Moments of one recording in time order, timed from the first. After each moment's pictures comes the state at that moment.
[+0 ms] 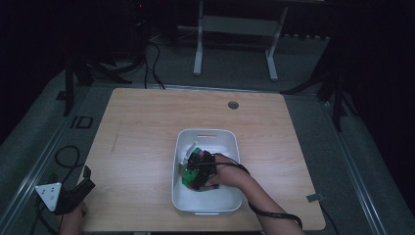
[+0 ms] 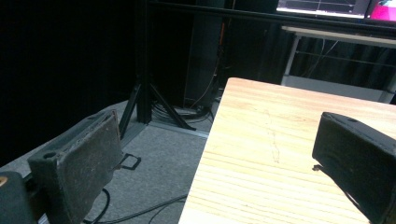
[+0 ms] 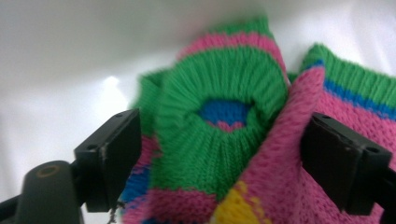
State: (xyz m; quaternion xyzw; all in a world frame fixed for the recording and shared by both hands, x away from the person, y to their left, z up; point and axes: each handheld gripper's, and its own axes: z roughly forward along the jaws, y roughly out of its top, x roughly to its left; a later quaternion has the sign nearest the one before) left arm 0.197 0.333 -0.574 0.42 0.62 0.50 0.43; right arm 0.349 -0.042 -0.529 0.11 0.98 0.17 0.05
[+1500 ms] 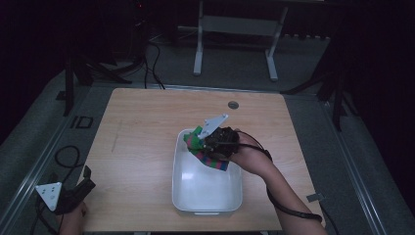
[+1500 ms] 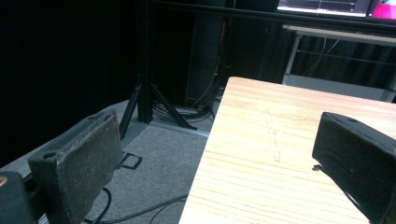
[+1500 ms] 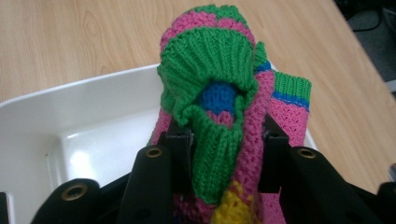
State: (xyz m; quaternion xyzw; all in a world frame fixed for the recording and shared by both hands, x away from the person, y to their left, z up) left arm 0.197 0.332 -0.574 0.43 0.62 0.50 0.43; right arm 0.336 -0.088 -0.384 0.11 0.94 0.29 0.15
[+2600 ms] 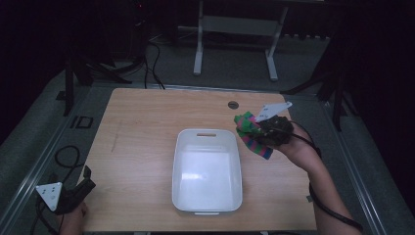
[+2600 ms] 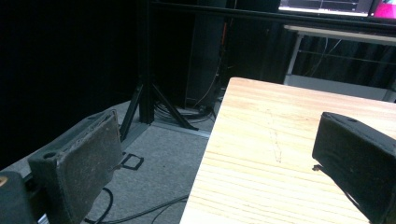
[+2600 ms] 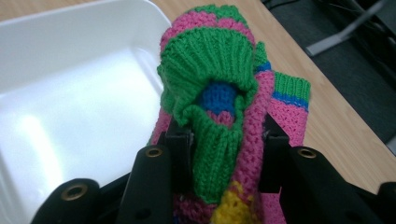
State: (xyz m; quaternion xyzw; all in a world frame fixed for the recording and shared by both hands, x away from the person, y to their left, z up) left arm 0.197 0.332 -0.574 0.42 0.62 0.50 0.43; right arm 0.358 -0.219 -0.359 0.22 0.91 0.30 0.21
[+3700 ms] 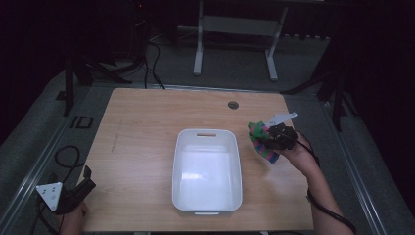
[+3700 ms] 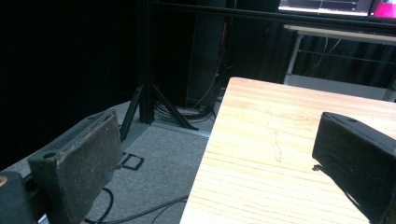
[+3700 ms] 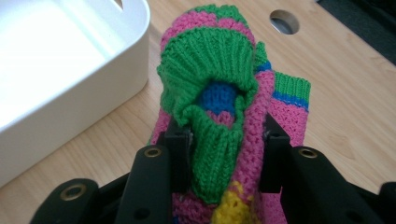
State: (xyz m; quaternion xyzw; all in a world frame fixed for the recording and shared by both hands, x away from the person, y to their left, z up) left arm 0.197 0.331 -0.574 0.43 0.62 0.50 0.43; right arm 0.399 -0.265 -0.446 0.30 0.89 0.28 0.20
